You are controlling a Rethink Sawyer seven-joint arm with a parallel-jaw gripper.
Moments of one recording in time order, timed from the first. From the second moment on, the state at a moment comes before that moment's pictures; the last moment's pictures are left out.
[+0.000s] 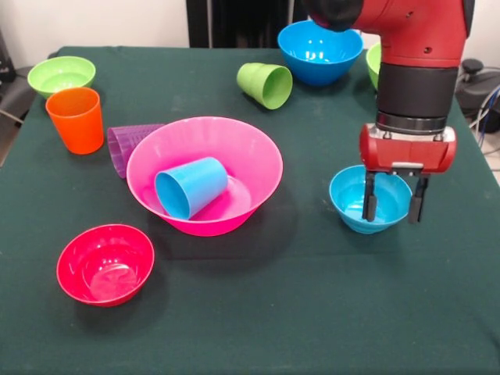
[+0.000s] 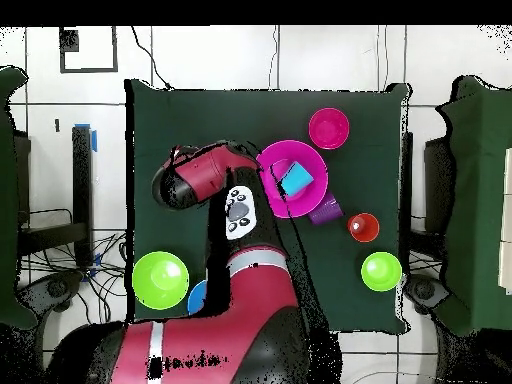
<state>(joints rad) -0.06 -0.40 0.15 1.29 -0.55 0.29 2.32</state>
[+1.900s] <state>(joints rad) -0.10 -0.40 0.25 1.35 -0.53 0.41 2.32</state>
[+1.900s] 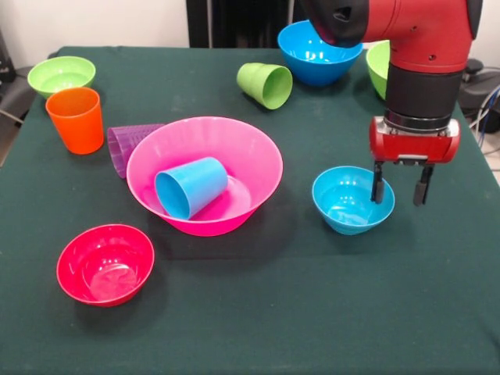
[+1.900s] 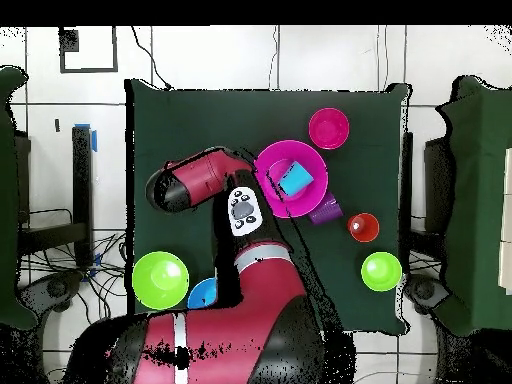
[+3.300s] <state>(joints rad) -0.09 -0.44 0.24 1.37 -0.53 0.41 2.32</state>
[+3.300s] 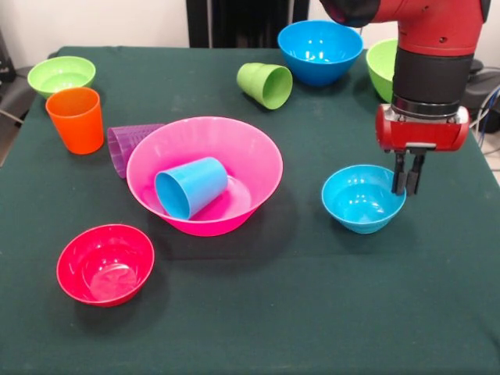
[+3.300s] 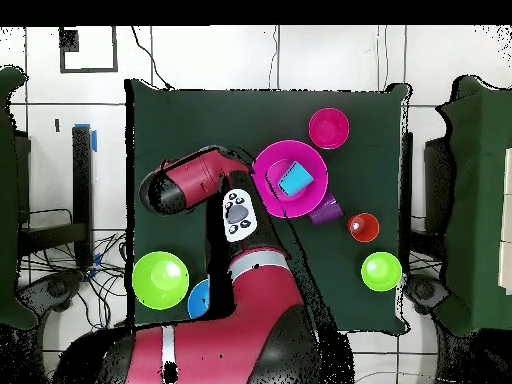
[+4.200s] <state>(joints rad) -0.45 -0.70 0.46 1.66 -0.42 0.61 2.31</state>
